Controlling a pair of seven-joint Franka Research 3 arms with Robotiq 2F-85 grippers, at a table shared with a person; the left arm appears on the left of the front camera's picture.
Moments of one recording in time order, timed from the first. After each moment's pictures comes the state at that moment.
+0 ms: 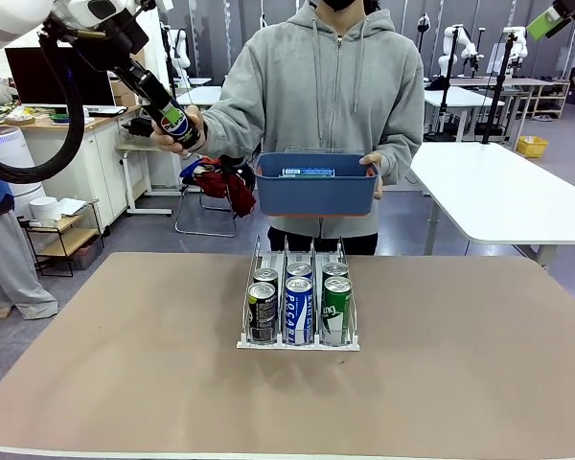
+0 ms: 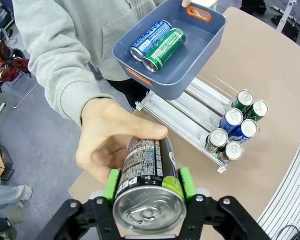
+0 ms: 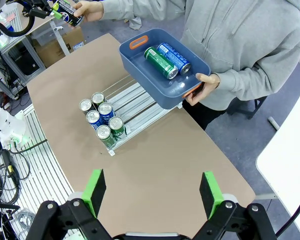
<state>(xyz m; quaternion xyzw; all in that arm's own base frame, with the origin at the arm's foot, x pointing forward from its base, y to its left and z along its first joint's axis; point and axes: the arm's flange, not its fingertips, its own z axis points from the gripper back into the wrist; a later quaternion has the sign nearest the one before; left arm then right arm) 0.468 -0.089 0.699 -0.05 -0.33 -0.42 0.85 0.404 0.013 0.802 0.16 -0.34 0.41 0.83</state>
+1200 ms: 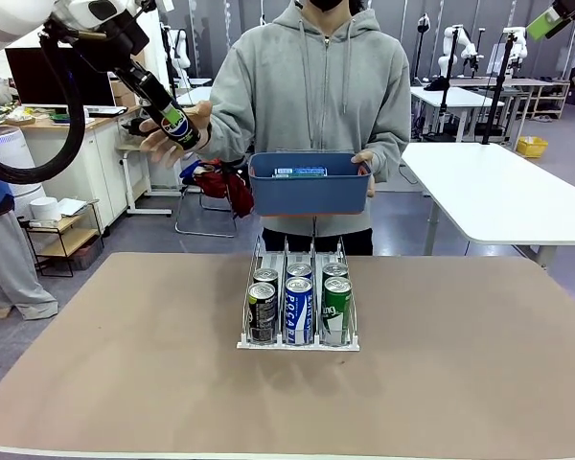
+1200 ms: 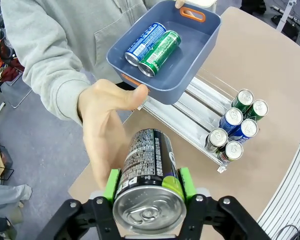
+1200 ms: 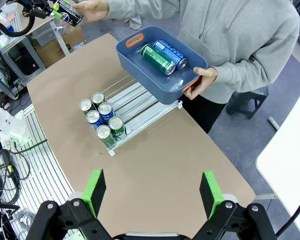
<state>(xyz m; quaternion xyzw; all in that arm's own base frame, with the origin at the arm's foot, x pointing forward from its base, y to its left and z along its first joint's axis) 0.469 -0.089 0.698 -0.05 -0.33 -0.42 0.85 0.404 0.013 0.802 0.16 -0.34 0.41 0.83</state>
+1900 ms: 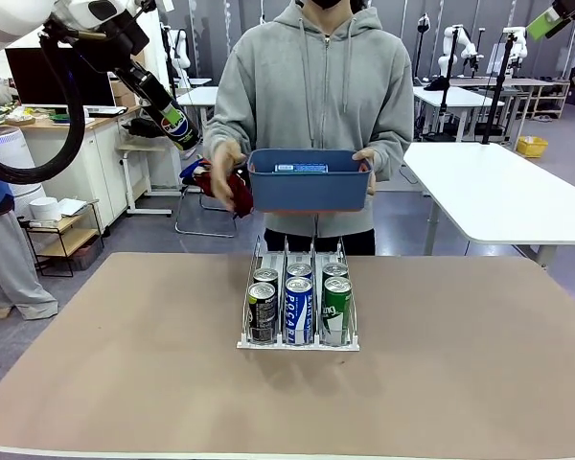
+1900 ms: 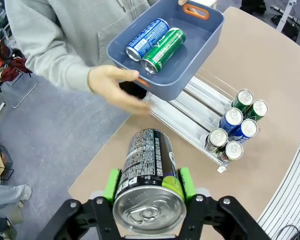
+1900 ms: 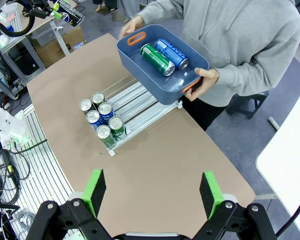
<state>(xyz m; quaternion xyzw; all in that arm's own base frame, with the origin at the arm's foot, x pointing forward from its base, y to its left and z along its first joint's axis) 0.469 -0.089 0.698 -0.05 -0.33 -0.42 0.85 0.404 0.013 0.802 0.16 -0.34 0.41 0.83</state>
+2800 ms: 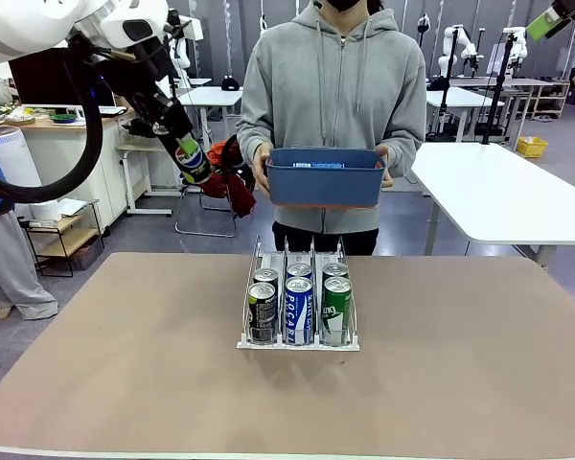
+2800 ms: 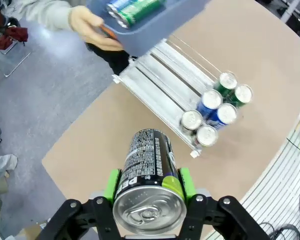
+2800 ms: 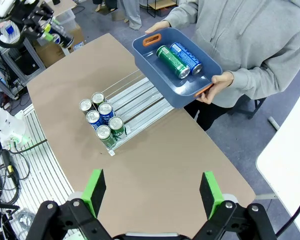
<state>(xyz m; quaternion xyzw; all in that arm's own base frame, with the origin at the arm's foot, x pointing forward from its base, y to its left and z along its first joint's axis) 0.415 -0.144 0.671 -0.04 -0.27 -0.38 0.88 0.404 0.013 0.802 0.16 -0.34 0.41 0.83</state>
